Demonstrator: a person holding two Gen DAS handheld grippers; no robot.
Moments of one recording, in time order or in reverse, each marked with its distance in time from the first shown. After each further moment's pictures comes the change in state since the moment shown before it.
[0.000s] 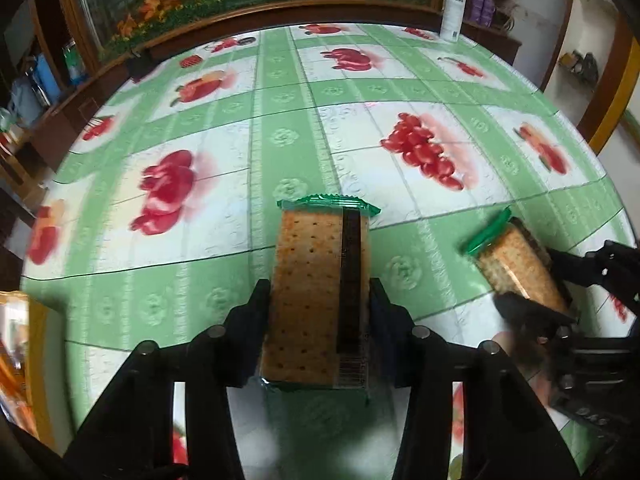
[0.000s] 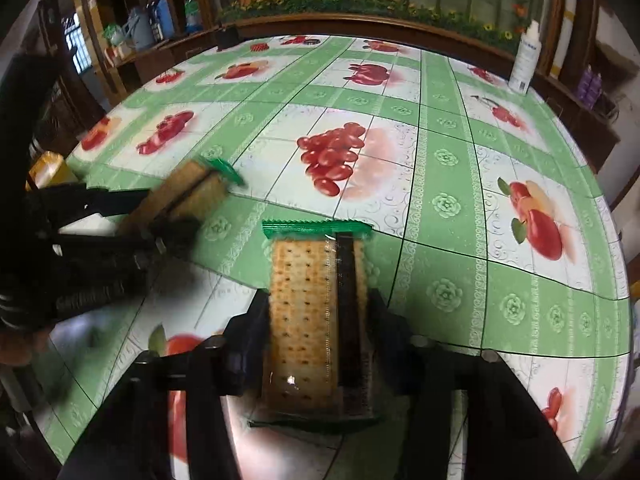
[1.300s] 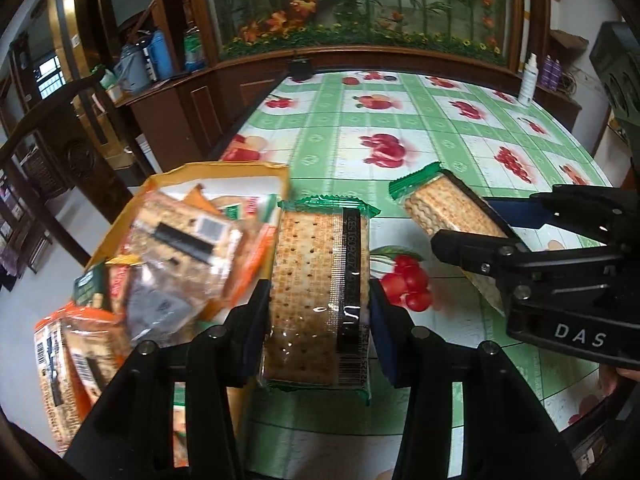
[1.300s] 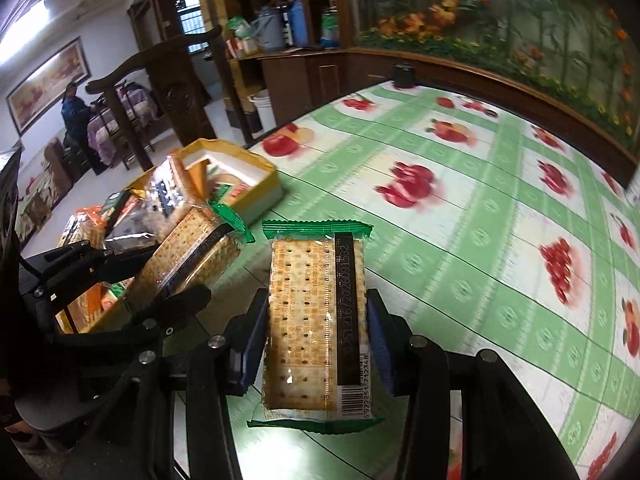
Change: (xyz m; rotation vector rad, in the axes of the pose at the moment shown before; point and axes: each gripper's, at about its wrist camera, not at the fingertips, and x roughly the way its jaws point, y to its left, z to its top) left arm -0.135 0.120 -0.131 -0.224 -0.159 0.210; right arm -0.036 0.187 0.024 -0.257 -0.104 0.287
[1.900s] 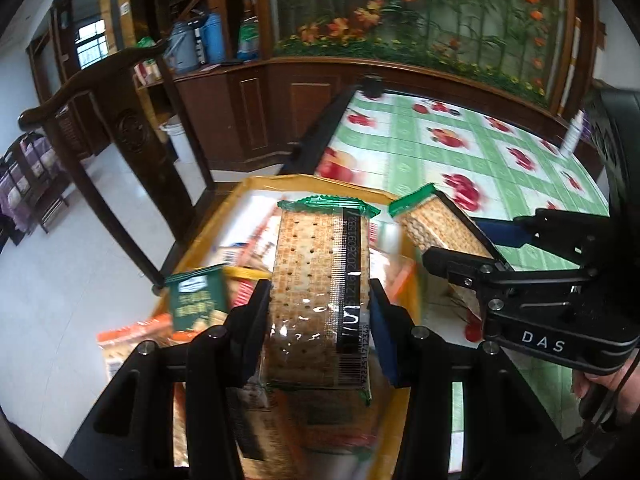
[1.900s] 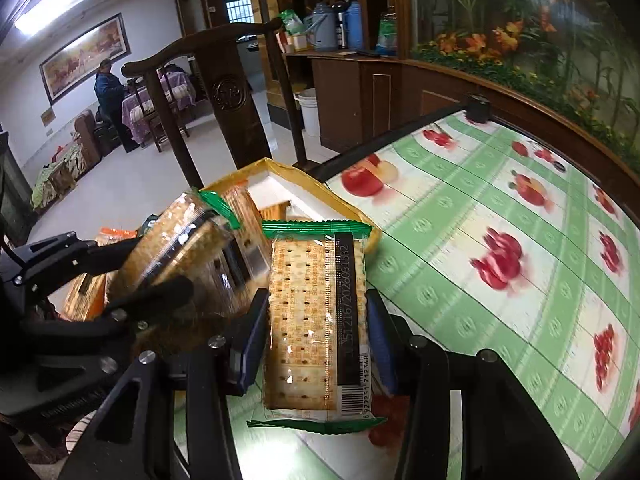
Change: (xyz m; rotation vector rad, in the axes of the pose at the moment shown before) left arm -0.017 0.103 0.015 -0.159 -0.009 0.058; right arm 0.046 0.067 0.060 -0.125 0.003 0.086
